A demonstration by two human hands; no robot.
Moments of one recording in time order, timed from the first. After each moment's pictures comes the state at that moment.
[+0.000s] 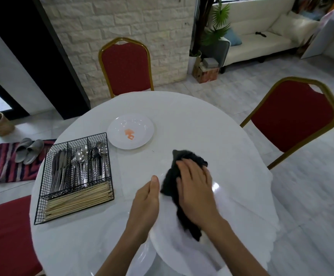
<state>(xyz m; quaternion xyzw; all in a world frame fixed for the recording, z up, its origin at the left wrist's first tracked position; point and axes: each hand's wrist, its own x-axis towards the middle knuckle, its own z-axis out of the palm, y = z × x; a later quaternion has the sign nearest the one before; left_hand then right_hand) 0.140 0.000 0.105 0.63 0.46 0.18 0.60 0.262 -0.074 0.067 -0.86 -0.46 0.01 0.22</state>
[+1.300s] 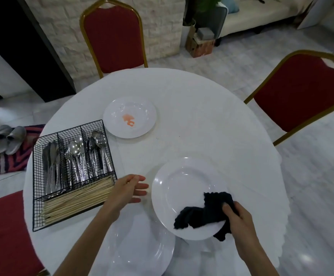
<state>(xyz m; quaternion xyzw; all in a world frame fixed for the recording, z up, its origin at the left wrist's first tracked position) 0.100 0.137 0.012 0.58 0.52 -0.01 0.63 0.249 -0.142 -0.001 -0.78 0.09 0.33 0.53</state>
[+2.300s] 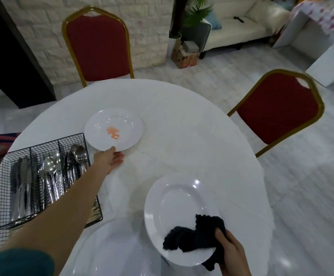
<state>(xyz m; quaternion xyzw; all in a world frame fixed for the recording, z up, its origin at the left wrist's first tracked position) 0.221 0.287 -0.084 0.34 0.58 0.12 0.73 0.246 -0.149 -0.013 -0.68 0.23 0.32 0.62</state>
